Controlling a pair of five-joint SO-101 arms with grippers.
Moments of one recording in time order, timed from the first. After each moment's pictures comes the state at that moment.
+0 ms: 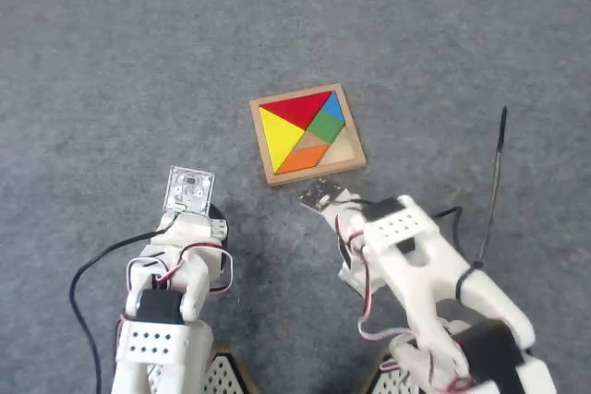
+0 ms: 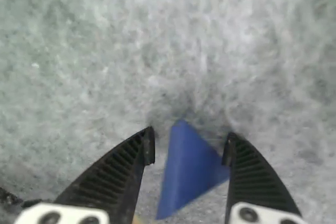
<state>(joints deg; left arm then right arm) -2.5 -84.9 97.3 45.2 -0.3 -25.9 -13.7 56.5 64.4 23.3</state>
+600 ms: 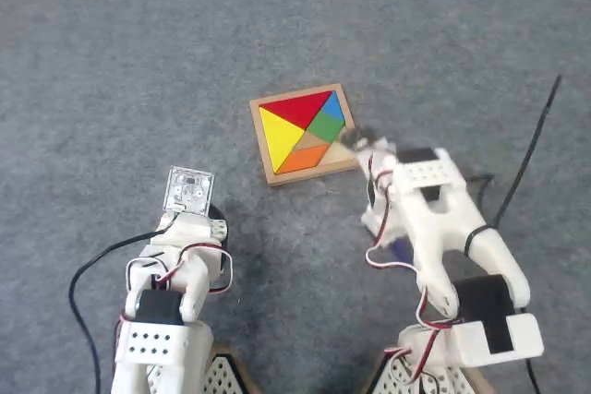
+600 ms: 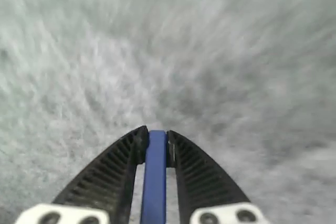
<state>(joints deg) -2.5 -84.9 97.3 45.2 -0.3 -13.2 -2.5 33.4 68.7 25.3</state>
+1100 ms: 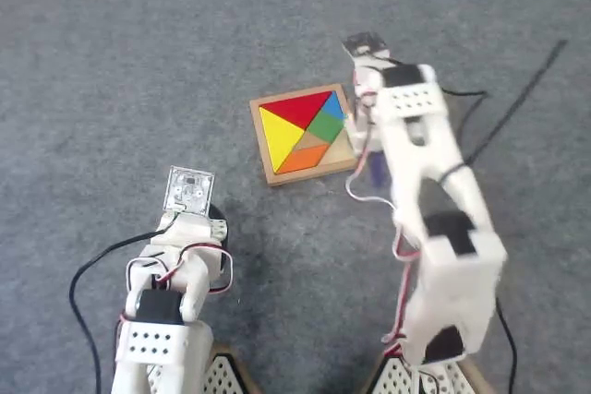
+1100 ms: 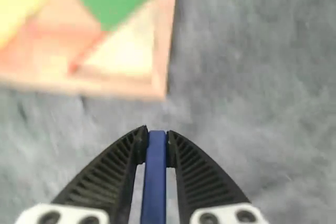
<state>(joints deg) -2.5 -84.9 97.3 45.2 -0.3 -15.6 25.7 -15.8 79.8 4.3</state>
